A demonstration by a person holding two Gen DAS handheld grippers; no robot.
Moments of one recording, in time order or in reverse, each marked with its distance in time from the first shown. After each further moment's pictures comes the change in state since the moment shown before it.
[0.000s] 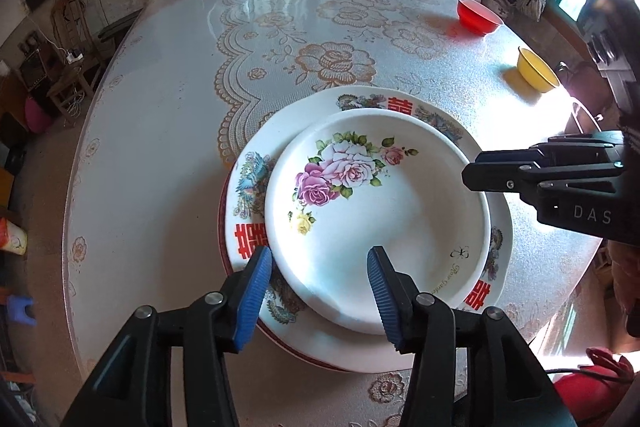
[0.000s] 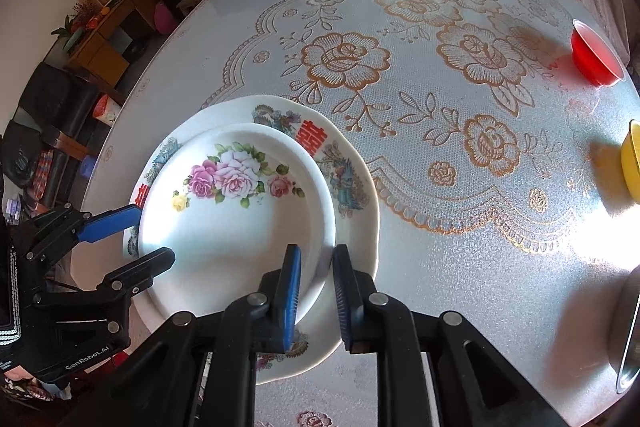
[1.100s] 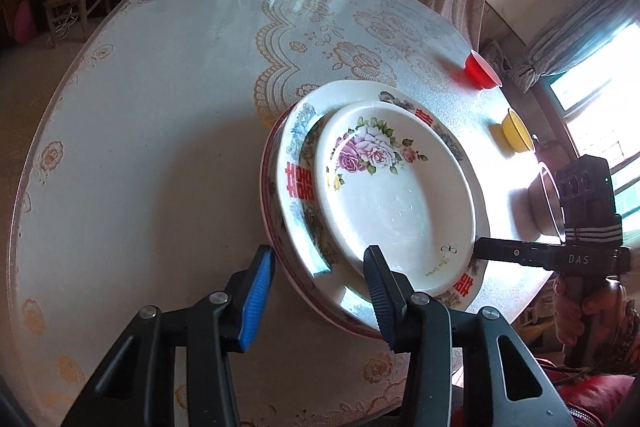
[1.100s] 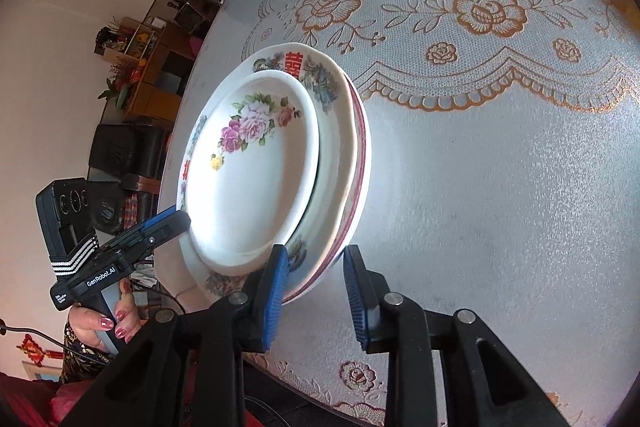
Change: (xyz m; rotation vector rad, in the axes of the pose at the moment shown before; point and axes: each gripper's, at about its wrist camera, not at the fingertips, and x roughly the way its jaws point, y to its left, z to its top) left arm -0.001 0.058 -0.041 -0.260 -0.016 -0.240; right arm 0.021 -0.046 -0.059 0.269 0.052 0.386
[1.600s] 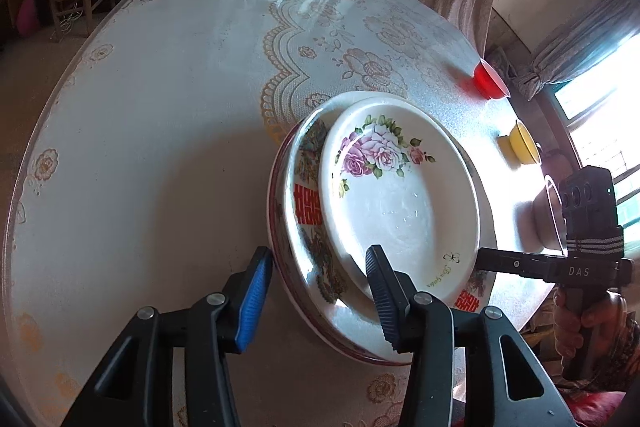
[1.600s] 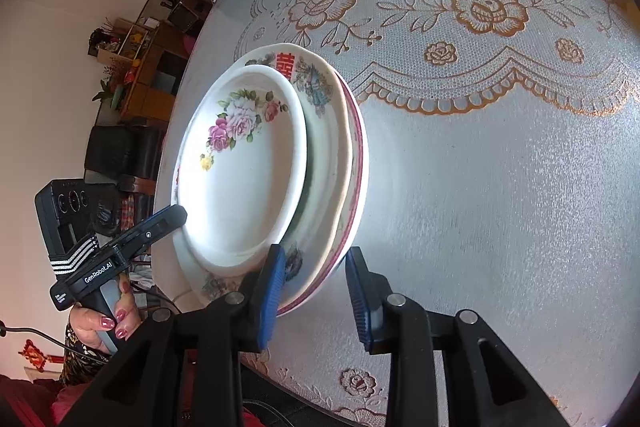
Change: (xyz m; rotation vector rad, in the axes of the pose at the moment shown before) left arm 0.010 0.005 0.013 -0.030 -0.007 0.017; right arm 0.003 -0.005 0.008 0.019 0.011 -0.023
